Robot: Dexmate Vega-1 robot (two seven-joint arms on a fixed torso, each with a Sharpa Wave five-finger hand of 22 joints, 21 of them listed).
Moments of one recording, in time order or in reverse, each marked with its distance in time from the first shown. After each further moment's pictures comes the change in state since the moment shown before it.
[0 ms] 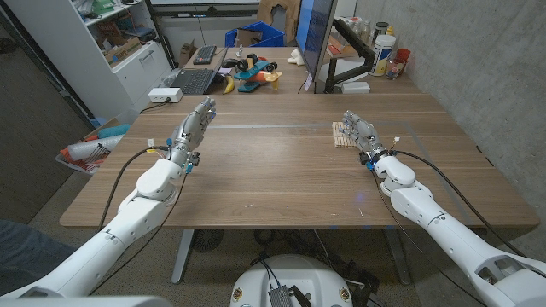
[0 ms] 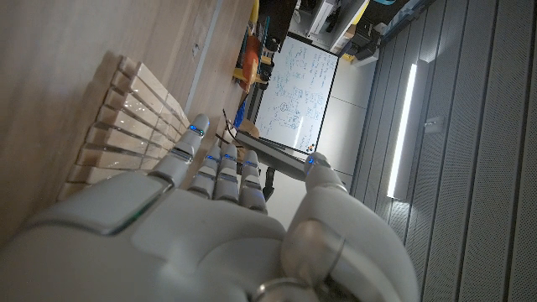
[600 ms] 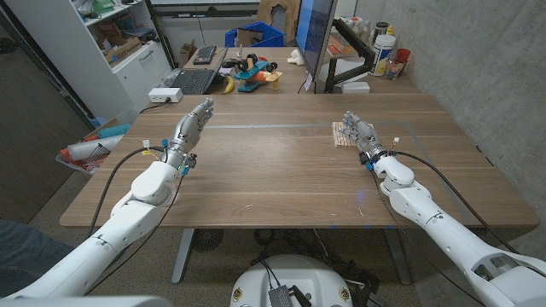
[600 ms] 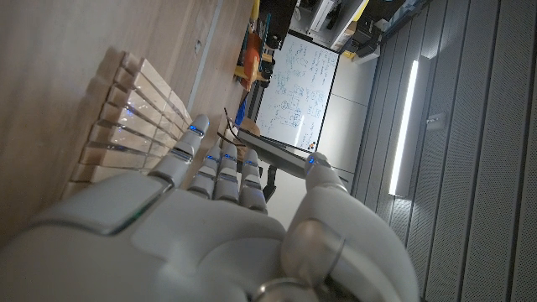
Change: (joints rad) left arm 0.055 0.037 -0.027 -0.059 0.048 -0.010 0.034; left_hand 0.019 0.007 0.009 -0.015 0.000 0.007 -0.007 0.004 0.000 0.009 -0.002 0.004 0.000 0.007 -0.003 0.000 0.000 -0.005 0.005 0.000 0.000; right arm 0.016 0.015 0.001 0.039 0.004 0.016 0.011; right_hand 0.000 0.000 -0.004 -0.004 0.000 0.005 0.005 0.000 0.000 0.000 0.000 0.000 0.000 0.000 0.000 0.000 -0.005 0.000 0.000 -0.006 0.000
